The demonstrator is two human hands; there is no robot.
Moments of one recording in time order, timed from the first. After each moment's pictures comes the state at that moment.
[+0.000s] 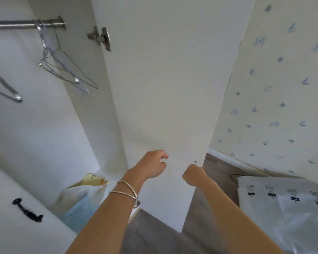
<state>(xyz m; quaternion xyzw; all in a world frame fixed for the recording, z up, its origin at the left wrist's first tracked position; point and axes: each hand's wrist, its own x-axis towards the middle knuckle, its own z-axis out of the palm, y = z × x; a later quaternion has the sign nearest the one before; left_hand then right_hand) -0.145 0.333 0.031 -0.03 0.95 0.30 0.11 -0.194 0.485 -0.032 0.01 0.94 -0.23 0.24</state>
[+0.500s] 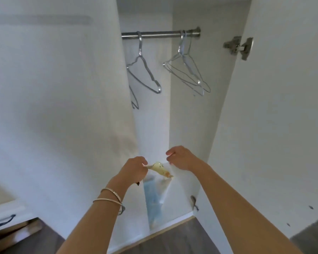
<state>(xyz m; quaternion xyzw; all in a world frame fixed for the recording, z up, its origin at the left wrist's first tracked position) 0.035 0.088 0.024 -0.38 0.89 0.26 0.01 -0.103 0.192 0.032 -0.32 0.84 -0.33 0.29</state>
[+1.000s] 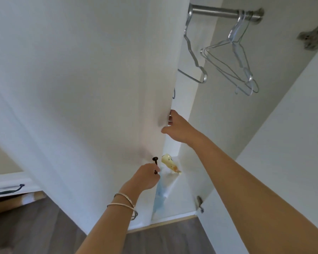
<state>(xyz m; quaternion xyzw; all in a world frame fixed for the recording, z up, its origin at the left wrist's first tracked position) 0.056 0.031 -0.045 -0.41 0.83 0.38 0.03 -0.072 0.055 0.068 -0.43 0.77 -0.36 0.29</state>
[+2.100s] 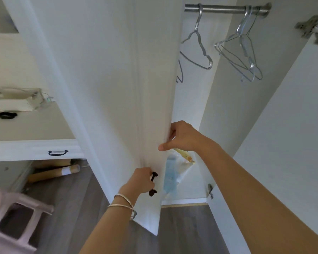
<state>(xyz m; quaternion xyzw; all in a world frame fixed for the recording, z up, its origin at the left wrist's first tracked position) 0.159 0.148 -0.051 -0.48 0.83 0.27 0.08 0.012 0.191 0.077 -0.56 0.74 -0.24 0.28</state>
